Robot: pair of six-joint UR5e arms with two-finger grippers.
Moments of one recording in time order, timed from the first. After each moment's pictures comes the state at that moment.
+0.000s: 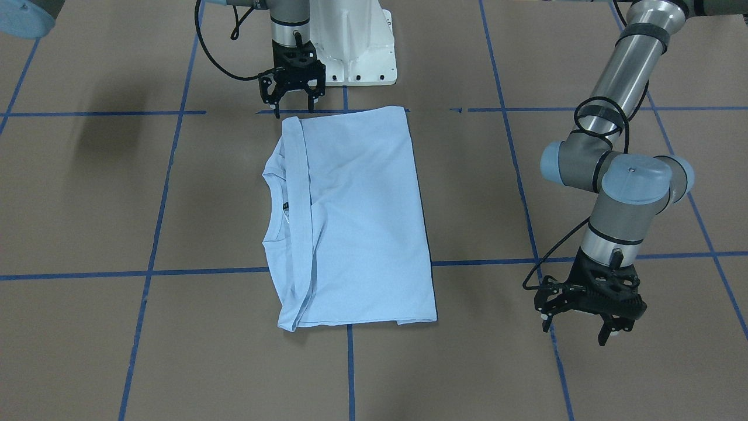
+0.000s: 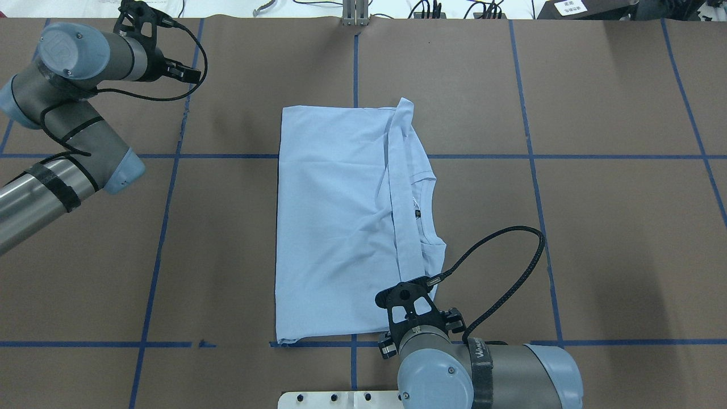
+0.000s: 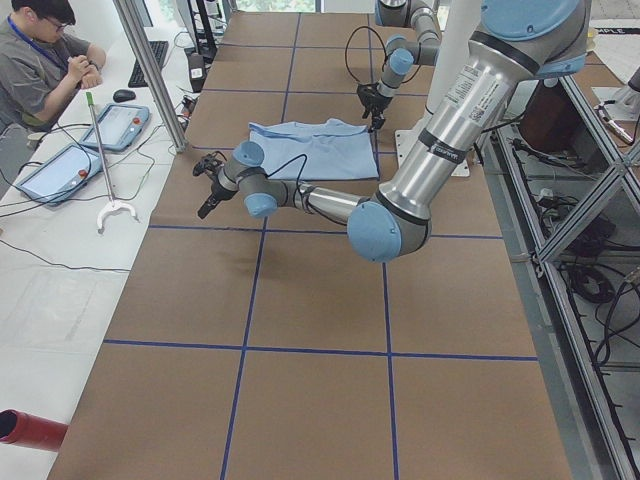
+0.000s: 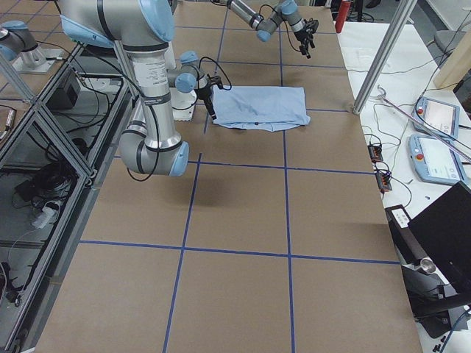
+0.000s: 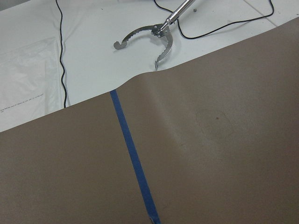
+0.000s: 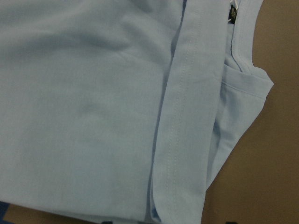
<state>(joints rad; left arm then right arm) -0.94 -2.15 -1.14 -2.44 -1.71 -0.60 0.06 -1.13 1.97 -1.73 1.31 1.20</state>
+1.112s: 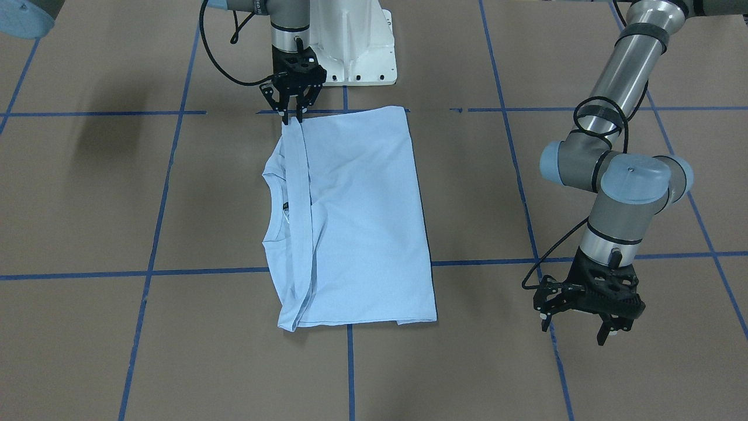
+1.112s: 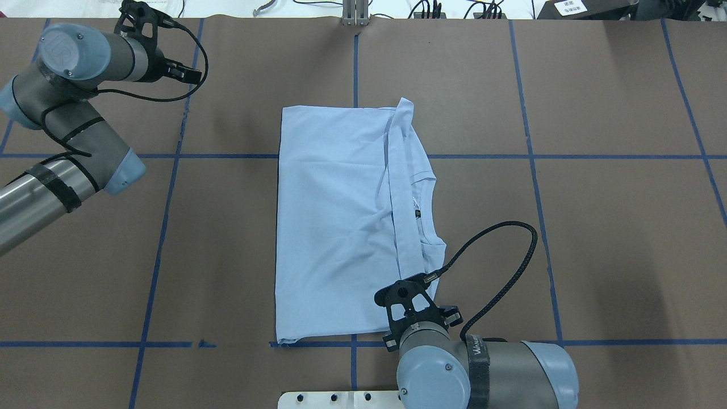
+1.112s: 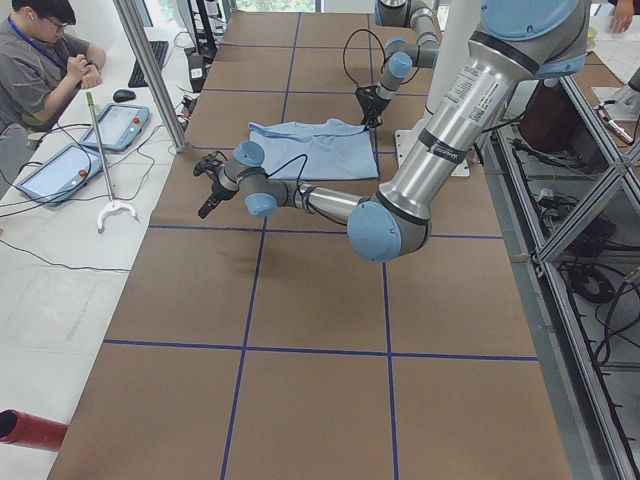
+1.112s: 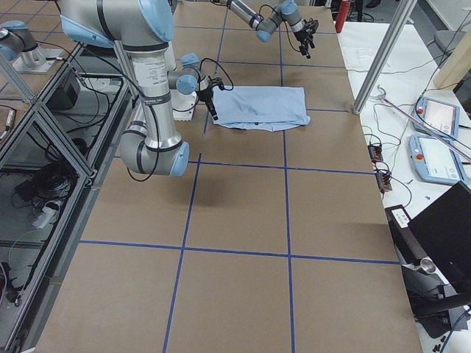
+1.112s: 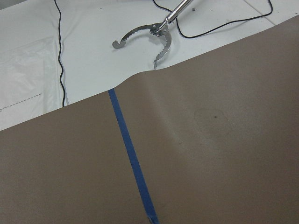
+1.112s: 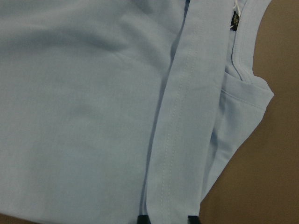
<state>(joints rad) -0.94 -2.15 -1.14 -2.44 -1.71 -0.60 0.07 -1.13 1.95 -1.72 1.29 1.15</state>
